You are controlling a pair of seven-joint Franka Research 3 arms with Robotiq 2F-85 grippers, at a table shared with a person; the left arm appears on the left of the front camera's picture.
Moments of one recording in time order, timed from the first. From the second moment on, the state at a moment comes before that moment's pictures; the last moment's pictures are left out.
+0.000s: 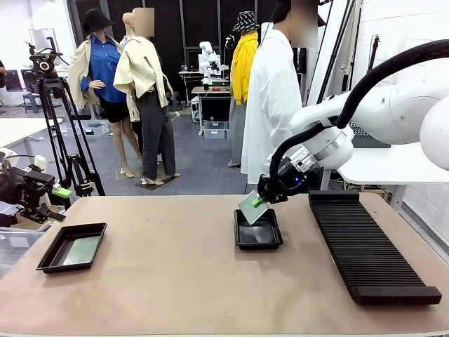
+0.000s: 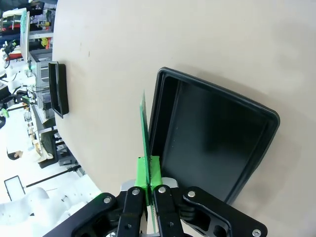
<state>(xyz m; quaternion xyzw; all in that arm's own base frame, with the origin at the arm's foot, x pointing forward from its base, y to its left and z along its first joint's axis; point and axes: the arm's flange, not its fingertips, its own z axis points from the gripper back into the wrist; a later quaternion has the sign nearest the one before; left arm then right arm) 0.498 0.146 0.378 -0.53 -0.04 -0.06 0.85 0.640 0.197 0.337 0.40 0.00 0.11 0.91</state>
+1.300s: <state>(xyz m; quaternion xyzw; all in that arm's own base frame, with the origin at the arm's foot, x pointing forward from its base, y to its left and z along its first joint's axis) 0.498 0.146 0.378 -0.53 -0.04 -0.06 0.85 0.632 0.192 0.297 0.39 0.03 0.07 0.92</state>
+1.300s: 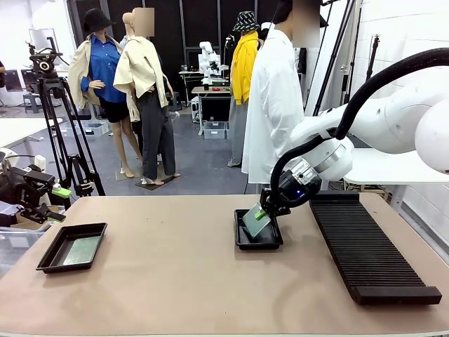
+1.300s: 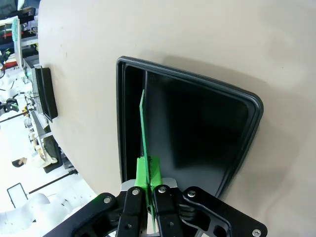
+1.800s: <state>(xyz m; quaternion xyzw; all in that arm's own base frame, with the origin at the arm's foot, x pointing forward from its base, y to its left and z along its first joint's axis) 0.498 0.146 0.378 -0.53 -0.04 -0.06 0.85 0.633 0.193 0.301 0.39 0.02 0.05 0.92</state>
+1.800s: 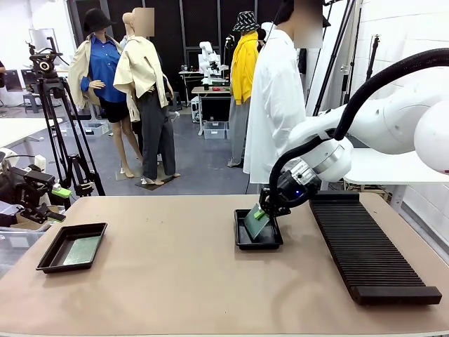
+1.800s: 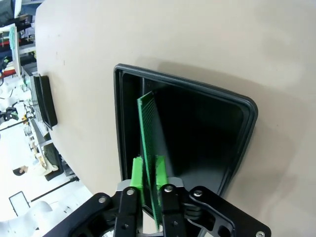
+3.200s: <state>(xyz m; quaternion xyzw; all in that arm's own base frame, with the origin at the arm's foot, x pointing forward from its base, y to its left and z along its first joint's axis) 0.498 0.146 0.378 -0.53 -0.04 -0.06 0.85 0.597 0.196 0.361 0.32 0.03 -0.04 0.95</state>
